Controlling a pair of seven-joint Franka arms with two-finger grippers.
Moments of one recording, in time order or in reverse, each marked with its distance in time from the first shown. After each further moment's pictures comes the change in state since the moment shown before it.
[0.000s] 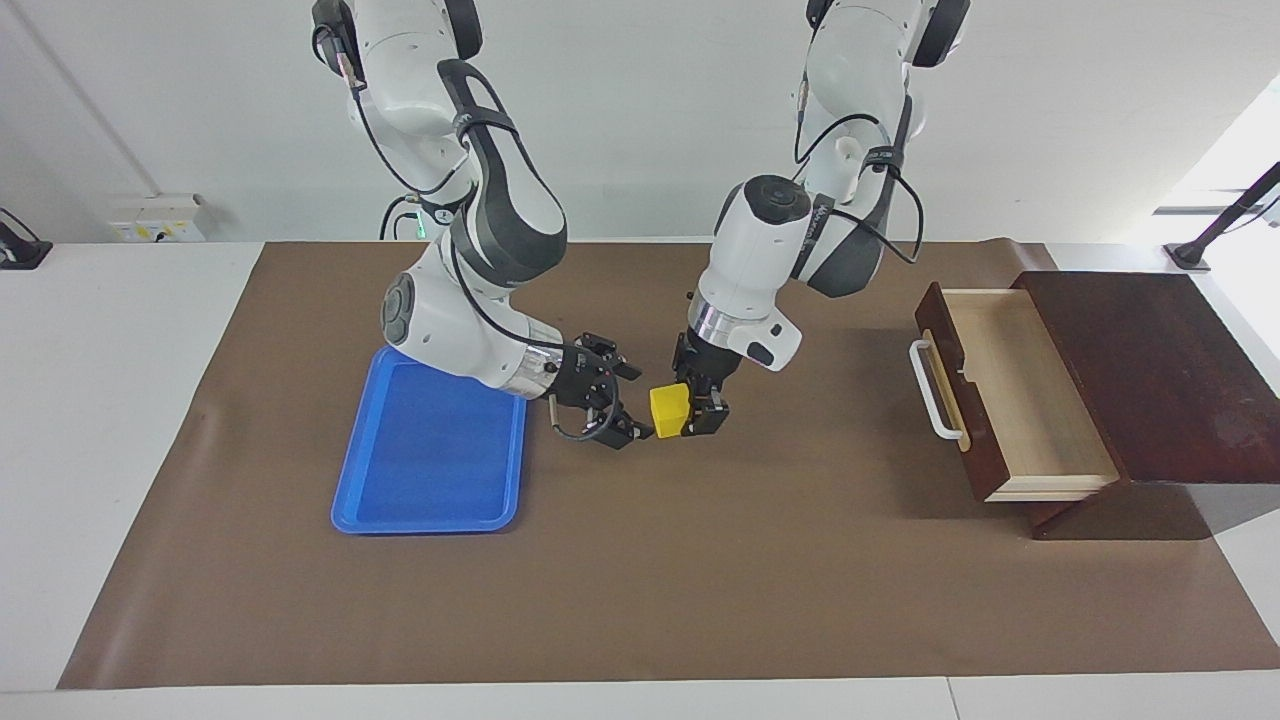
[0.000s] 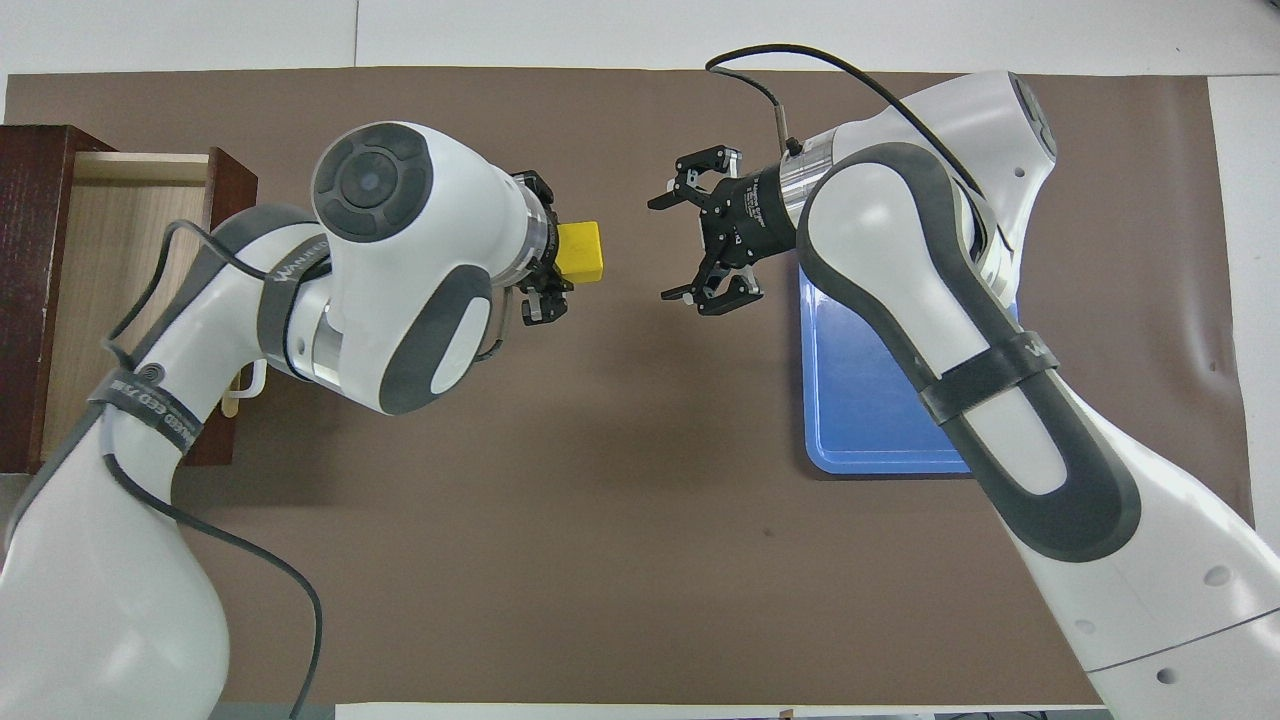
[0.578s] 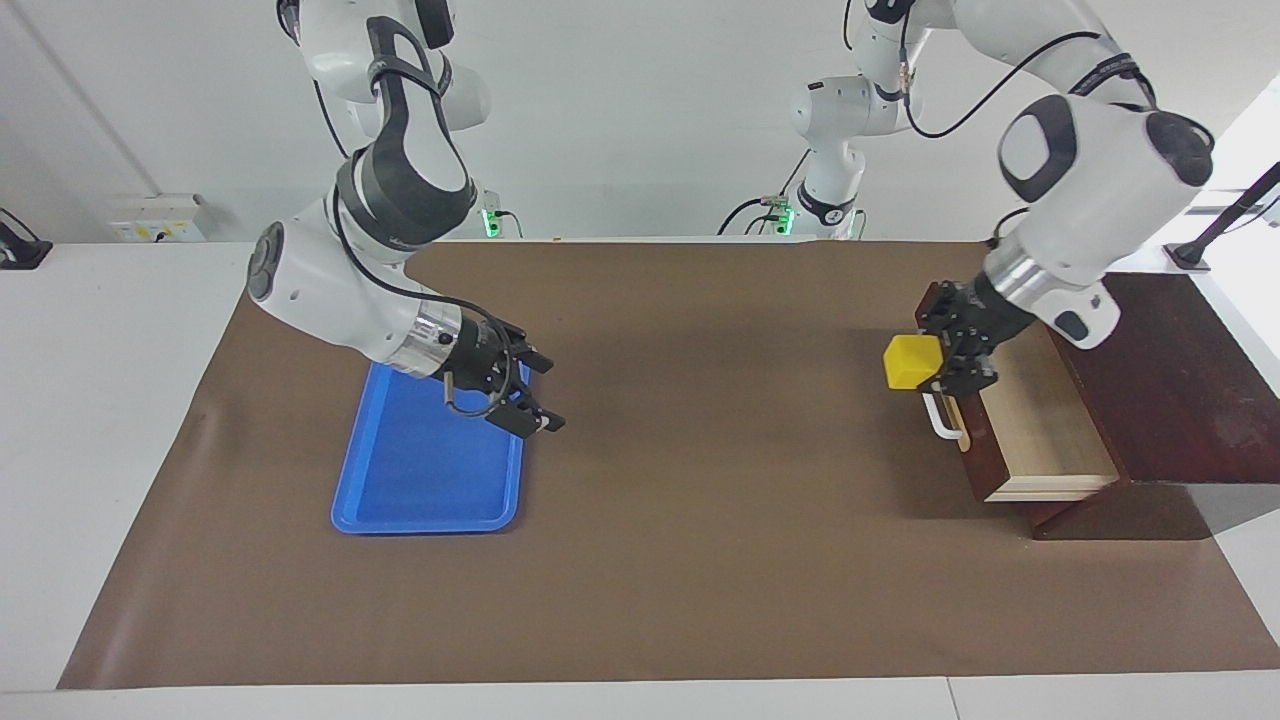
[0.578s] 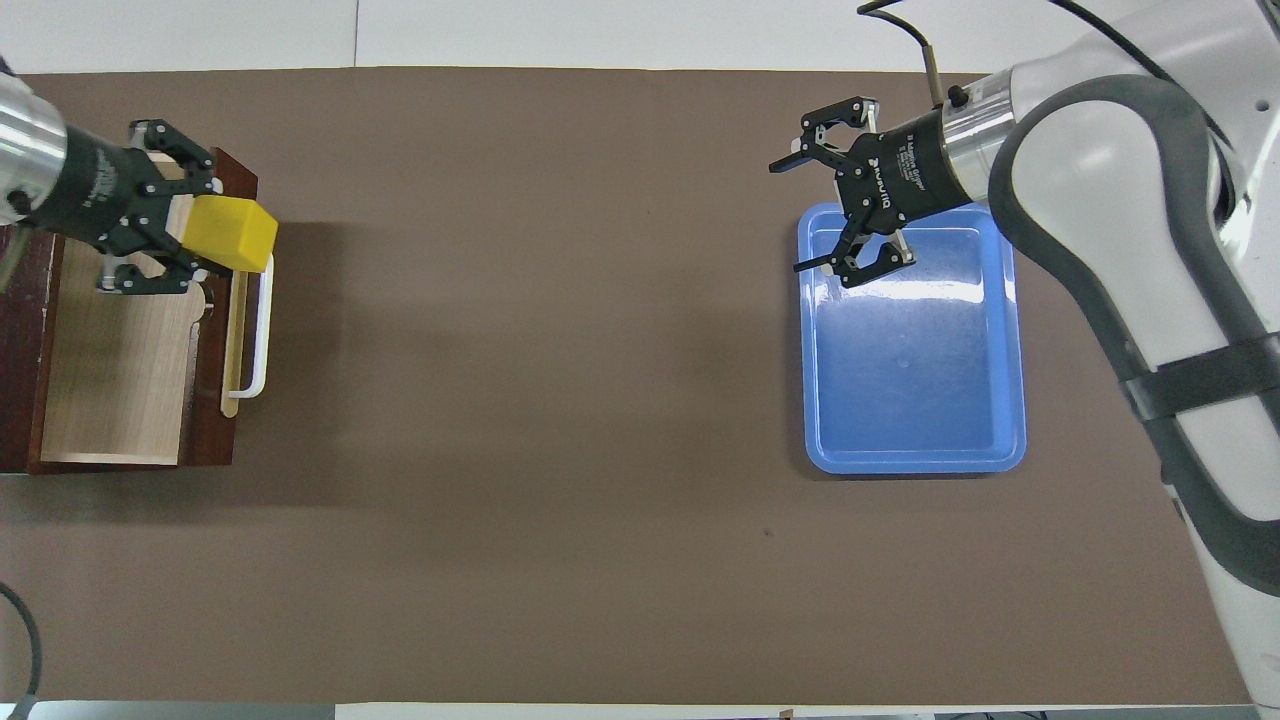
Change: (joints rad) left arm 0.501 -0.123 0.013 0.106 -0.163 -0.440 0.746; right arm -0.172 -0.102 -0.005 0.038 -0.139 -0.199 -0.154
